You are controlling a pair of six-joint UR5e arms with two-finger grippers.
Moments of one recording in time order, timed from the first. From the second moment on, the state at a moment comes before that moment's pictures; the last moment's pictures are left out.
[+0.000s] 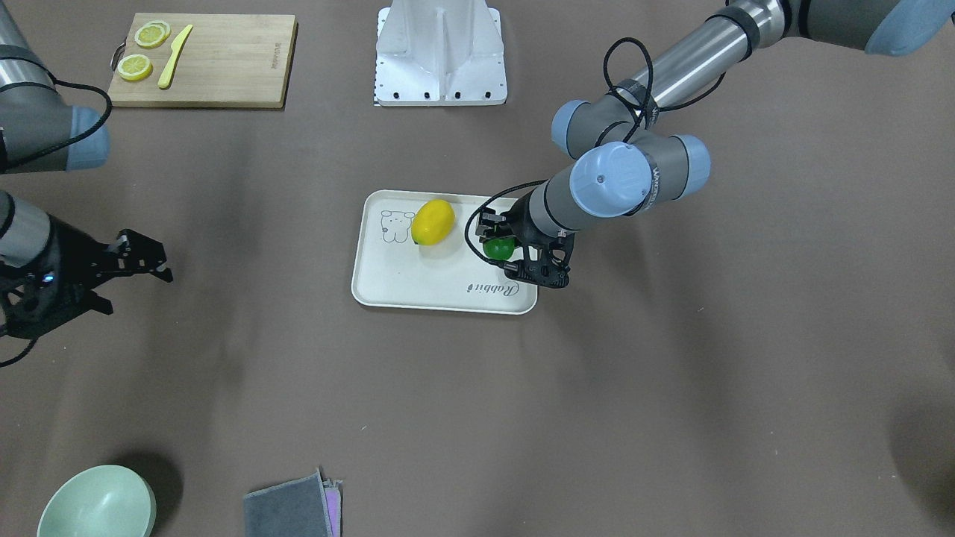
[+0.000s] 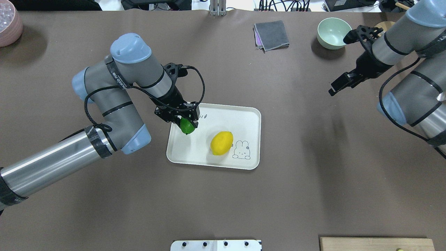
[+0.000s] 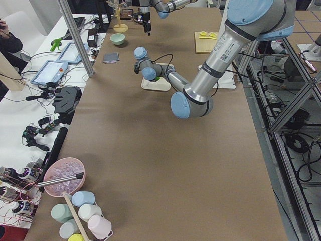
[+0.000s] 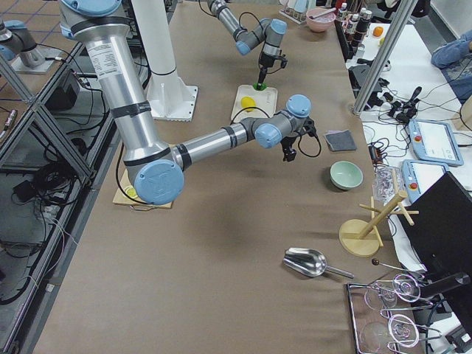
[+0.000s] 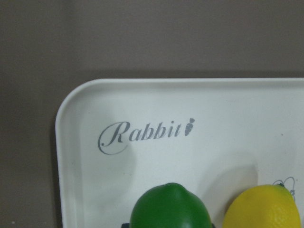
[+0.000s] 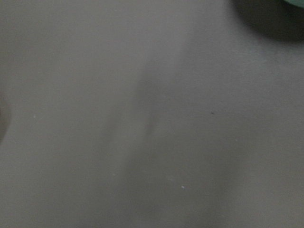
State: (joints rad) left arm -0.68 -2.29 -1.35 -2.02 -2.40 -1.08; right arm 1.10 -1.29 1.58 -1.30 2.40 0.31
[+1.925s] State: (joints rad) left arm -1.12 -2.03 -1.77 -1.63 -2.30 -0.59; right arm 1.44 -1.41 1.60 -1.69 2.34 0.17
